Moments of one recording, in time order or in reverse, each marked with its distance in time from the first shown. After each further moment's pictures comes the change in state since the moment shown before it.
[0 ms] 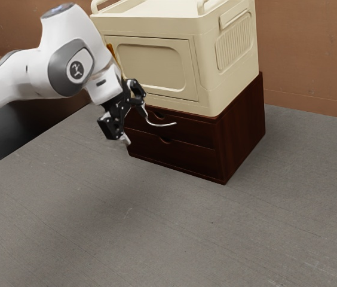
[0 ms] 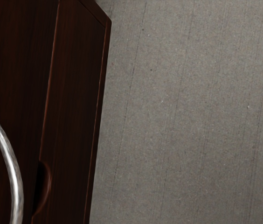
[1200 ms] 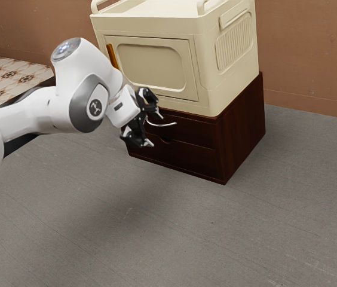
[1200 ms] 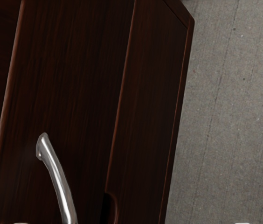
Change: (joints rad) arm -0.027 -0.017 -0.003 -0.200 -0.032 0.393 -0.030
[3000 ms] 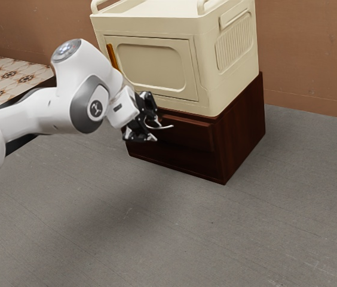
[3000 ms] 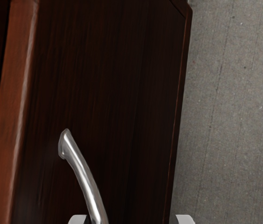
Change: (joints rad) arm 0.004 0.011 -0.002 0.009 0.005 0.004 0.039
